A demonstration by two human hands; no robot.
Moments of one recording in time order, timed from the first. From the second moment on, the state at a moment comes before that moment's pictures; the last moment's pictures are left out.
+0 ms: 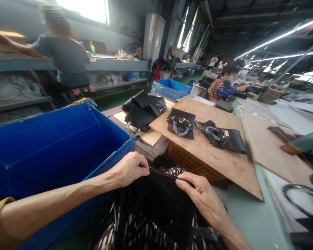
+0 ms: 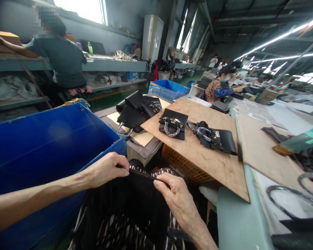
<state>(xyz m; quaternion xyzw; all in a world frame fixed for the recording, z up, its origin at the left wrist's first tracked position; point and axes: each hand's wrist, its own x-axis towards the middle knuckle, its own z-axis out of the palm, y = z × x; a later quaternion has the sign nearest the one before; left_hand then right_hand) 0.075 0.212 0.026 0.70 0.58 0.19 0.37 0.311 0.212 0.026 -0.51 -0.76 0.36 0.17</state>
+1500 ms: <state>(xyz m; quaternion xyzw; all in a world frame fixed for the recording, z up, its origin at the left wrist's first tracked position) 0.085 0.212 0.028 0.69 0.62 0.18 0.32 0.299 0.204 0.019 -0.51 -0.77 0.32 0.19</state>
